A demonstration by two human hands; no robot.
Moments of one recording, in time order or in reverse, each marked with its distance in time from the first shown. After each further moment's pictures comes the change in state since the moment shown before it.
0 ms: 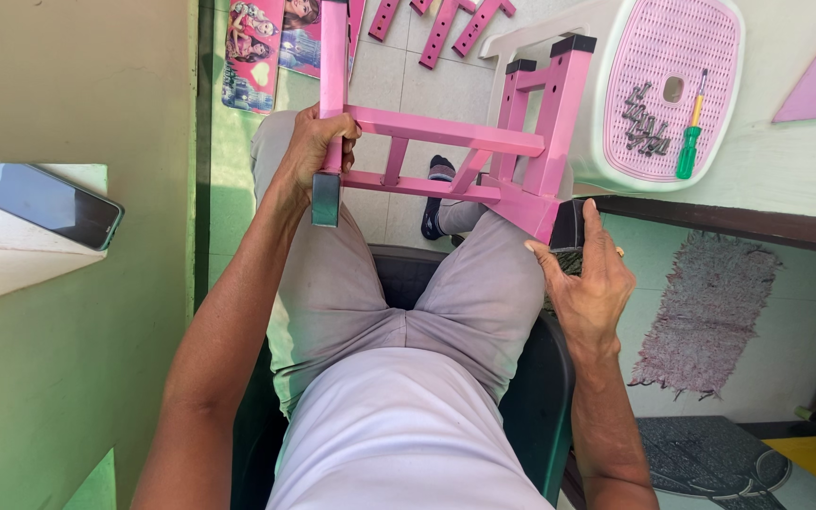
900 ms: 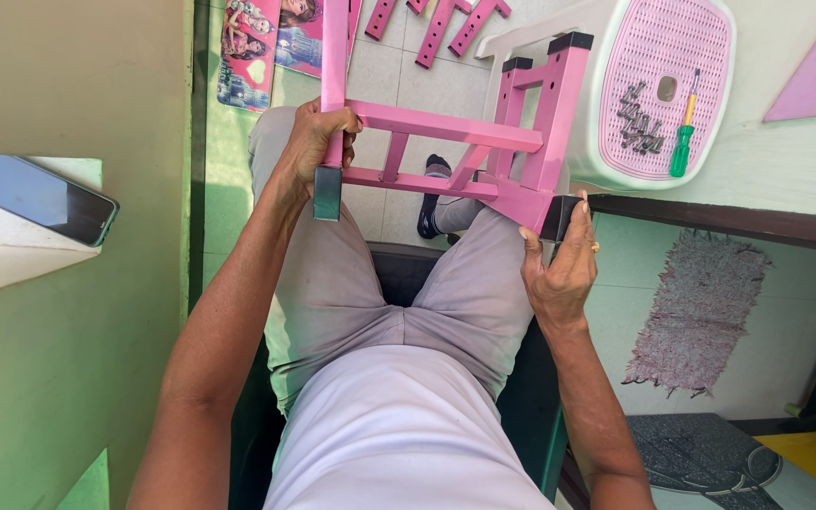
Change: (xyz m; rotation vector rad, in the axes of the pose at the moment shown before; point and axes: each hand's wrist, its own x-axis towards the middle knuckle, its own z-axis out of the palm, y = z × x) left_hand -0.002 0.003 0.003 -0.002 -0.006 0.020; right_hand -0.018 0.025 0.058 -0.101 0.227 -0.236
